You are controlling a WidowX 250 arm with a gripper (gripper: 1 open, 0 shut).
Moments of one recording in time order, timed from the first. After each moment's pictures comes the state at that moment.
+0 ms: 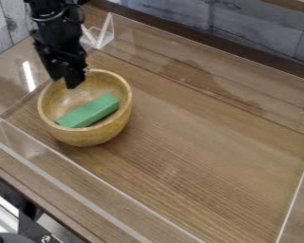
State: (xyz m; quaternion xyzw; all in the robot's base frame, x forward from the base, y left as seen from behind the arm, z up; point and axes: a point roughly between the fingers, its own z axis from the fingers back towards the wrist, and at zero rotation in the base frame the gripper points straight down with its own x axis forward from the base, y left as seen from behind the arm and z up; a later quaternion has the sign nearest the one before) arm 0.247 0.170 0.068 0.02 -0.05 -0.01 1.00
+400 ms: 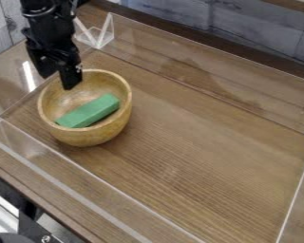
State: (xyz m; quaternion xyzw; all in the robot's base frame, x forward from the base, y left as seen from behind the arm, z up) arm 0.244 0.160 0.077 0.00 -0.04 -0.02 1.00
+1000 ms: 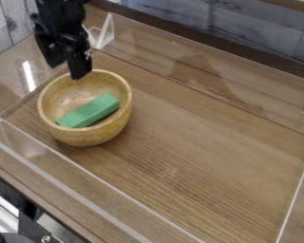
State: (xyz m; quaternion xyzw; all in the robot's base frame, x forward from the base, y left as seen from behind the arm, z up) arm 0.242 0.144 0.103 -0.02 -0.03 -0.05 1.00
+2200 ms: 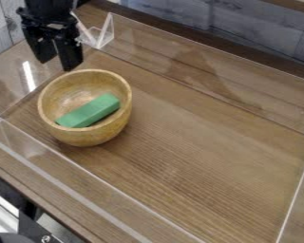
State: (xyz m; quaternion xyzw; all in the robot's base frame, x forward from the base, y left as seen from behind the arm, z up) arm 0.238 0.148 0.110 -0.05 -0.01 0.01 1.00
